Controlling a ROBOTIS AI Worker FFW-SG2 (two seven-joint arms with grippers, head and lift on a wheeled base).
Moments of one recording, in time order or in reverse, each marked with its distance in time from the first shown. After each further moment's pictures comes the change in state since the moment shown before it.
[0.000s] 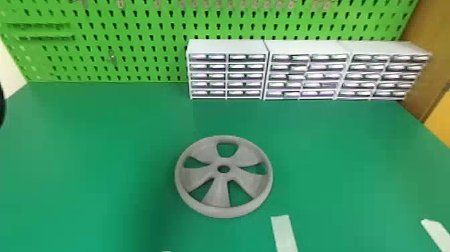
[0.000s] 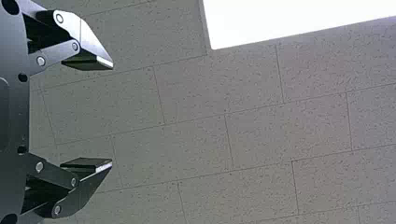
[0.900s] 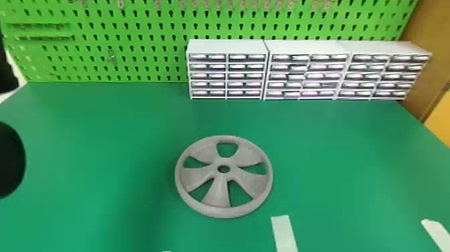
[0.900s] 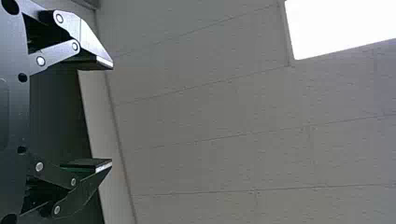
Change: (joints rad) left arm 0.235 0.009 0.085 0.038 0.030 0.028 0.001; right arm 0.254 -0.030 -0.066 0.020 -0.160 0.093 0.000
